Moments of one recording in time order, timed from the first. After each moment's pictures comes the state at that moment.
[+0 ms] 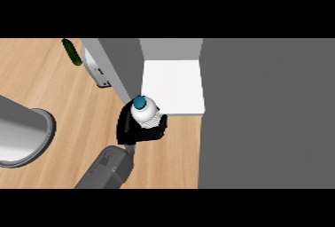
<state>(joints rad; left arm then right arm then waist) -0.38 0.00 -0.32 -0.98 0.46 0.25 -0.56 1.01 -0.13 0.25 -2.47 -0.07 0.27 -0.27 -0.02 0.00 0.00</state>
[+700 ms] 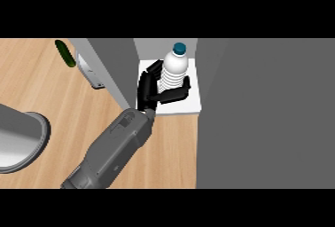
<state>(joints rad) -0.78 0.00 -0.42 -0.77 0.57 0.57 -0.40 0.98 -0.14 0.17 -2.47 -0.11 0.30 -0.27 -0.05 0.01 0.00</state>
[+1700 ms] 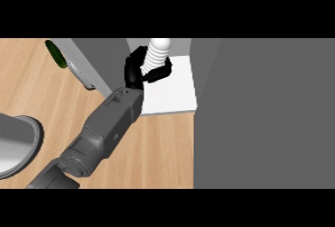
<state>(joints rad) -1.07 0.02 -0.30 -0.24 0.58 0.64 -0.48 0.95 -0.14 0.12 -2.45 -0.14 0.35 -0.29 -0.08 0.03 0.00</state>
